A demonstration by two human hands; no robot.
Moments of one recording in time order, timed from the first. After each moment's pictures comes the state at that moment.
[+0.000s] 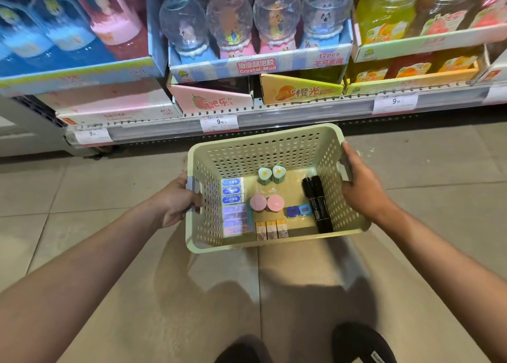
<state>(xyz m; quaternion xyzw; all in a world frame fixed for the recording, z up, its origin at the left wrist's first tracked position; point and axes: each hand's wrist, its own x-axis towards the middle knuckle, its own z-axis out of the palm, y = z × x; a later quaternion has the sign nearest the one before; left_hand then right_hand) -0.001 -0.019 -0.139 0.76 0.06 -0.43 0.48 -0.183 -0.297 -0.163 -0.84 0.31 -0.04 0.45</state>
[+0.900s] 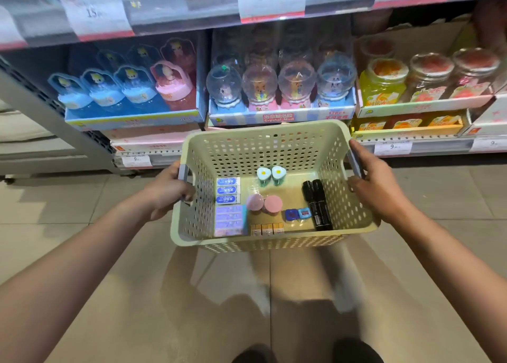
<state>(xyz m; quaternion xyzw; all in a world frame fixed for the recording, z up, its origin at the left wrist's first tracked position) 0.026 0.002 -0.016 0.82 -0.03 -0.34 0.46 -0.159 -0.292 -0.029 -0.83 0.29 -0.07 0.46</state>
